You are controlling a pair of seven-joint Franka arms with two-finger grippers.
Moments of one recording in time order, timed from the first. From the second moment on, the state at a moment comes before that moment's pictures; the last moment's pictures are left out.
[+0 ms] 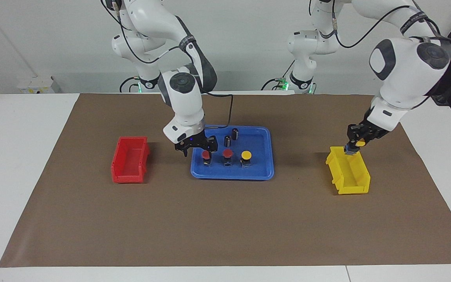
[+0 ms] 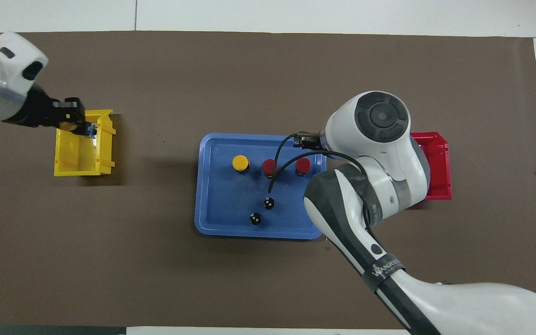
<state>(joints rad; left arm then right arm) -0.22 0.13 -0.02 -1.69 -0.01 1.85 -0.30 0.47 0.22 -0.08 -1.82 0.04 2.12 0.52</state>
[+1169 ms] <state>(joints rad) -0.54 0.21 -0.03 -1.99 -0.02 2.29 -0.55 0.03 -0.06 -0.09 -1.67 0.03 1.56 0.05</state>
